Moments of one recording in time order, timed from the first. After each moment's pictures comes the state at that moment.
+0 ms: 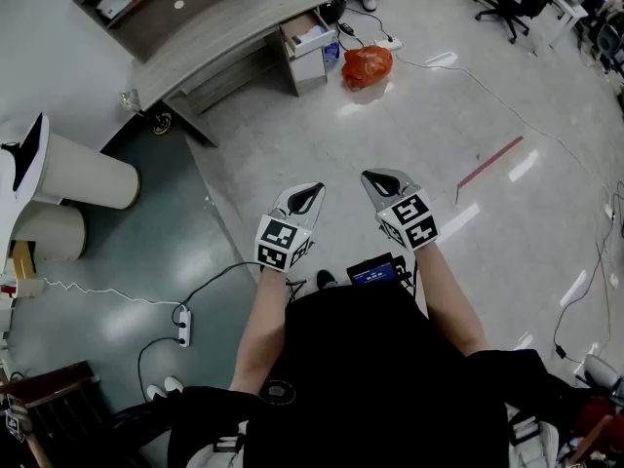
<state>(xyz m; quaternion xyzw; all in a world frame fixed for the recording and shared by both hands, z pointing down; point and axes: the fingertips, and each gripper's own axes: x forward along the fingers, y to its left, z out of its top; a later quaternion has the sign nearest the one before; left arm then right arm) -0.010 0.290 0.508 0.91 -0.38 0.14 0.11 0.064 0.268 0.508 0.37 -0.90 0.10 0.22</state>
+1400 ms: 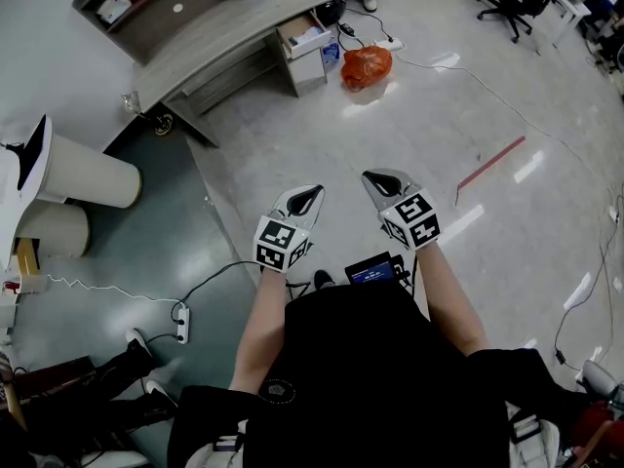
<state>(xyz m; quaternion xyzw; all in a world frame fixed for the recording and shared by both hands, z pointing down) 0.024 0.294 0.512 0.90 -0.38 0.15 0.12 0.102 0.269 0.508 0.35 -0.91 0.12 0.20</state>
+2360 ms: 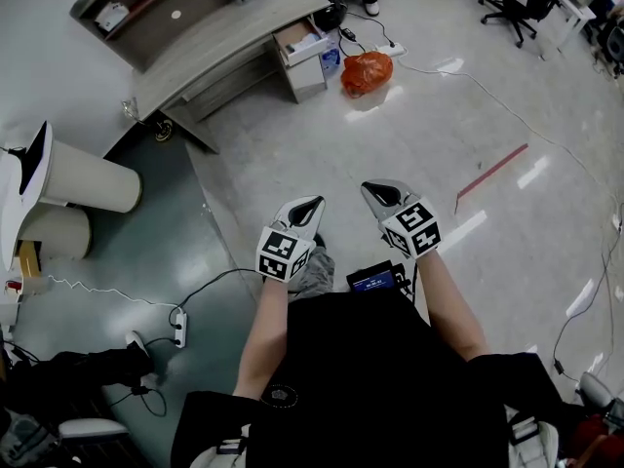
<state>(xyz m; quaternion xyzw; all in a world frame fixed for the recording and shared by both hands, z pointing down) 0.054 0.278 0.530 0.90 -0.39 0.16 0.13 0.130 0.252 0.523 0.33 -0.92 0.14 0.18</state>
